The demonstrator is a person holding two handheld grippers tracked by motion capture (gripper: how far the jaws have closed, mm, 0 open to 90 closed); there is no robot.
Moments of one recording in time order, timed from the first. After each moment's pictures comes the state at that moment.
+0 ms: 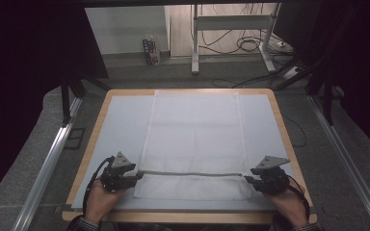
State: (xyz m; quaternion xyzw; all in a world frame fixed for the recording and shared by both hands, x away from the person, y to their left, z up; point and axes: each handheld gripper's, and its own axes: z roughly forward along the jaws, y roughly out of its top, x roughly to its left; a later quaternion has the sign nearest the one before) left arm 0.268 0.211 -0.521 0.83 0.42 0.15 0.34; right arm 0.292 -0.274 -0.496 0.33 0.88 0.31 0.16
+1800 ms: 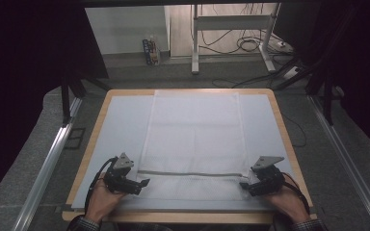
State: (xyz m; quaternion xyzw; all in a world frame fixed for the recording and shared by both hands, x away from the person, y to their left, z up) left arm 0.271 0.206 -0.525 0.84 0.39 0.14 0.35; right arm 0.308 -0.275 -0.519 0.30 0.90 0.30 0.12
